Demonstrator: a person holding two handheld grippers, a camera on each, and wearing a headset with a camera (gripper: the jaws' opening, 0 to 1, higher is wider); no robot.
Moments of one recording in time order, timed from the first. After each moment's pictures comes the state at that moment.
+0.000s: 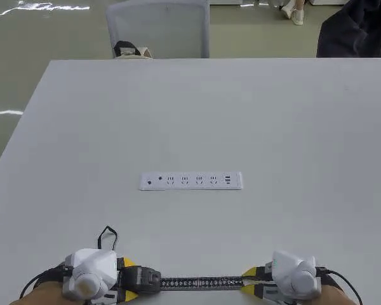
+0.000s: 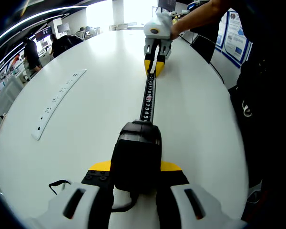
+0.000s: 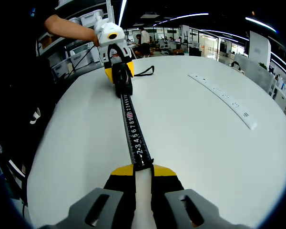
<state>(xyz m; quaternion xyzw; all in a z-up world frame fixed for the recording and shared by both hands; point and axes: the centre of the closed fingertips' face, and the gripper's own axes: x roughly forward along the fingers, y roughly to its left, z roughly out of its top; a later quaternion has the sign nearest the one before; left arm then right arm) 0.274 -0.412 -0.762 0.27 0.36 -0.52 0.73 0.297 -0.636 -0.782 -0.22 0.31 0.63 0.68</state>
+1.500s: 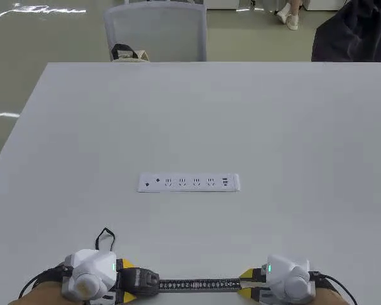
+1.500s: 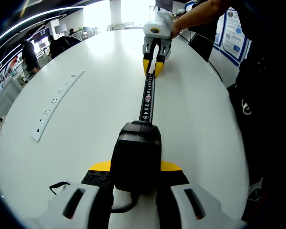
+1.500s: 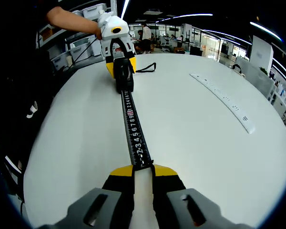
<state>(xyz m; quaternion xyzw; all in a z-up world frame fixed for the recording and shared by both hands) 0.274 -0.413 -0.763 0.28 0.36 -0.52 0.72 0.295 -0.634 -0.782 -0.26 0.30 0.62 0.67</state>
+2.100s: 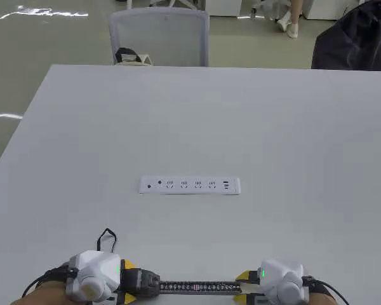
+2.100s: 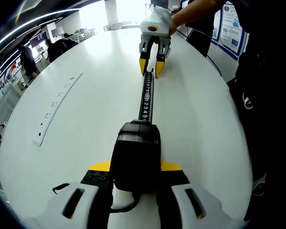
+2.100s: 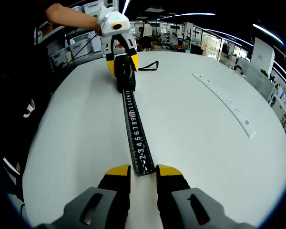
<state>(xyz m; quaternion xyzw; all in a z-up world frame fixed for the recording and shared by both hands) 0.274 -0.412 -0.763 0.30 0.35 -0.52 0.72 0.291 -0.626 -0.784 -0.28 0.31 0.61 0.67</state>
